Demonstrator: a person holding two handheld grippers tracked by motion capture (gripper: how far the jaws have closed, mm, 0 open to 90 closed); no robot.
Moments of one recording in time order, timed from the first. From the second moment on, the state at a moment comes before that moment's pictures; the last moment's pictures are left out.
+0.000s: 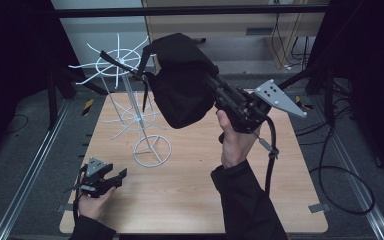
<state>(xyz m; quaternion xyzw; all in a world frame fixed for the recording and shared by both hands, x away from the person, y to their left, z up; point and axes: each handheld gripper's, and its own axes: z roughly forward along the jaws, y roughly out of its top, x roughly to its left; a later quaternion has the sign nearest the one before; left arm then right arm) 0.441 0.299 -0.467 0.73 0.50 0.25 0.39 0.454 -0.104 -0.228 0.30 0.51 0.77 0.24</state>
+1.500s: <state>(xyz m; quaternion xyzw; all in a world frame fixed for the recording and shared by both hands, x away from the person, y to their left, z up) 0.441 0.298 -0.467 0.74 0.50 0.25 0.38 0.486 -0.091 -0.279 0.38 0.52 0.73 0.23</state>
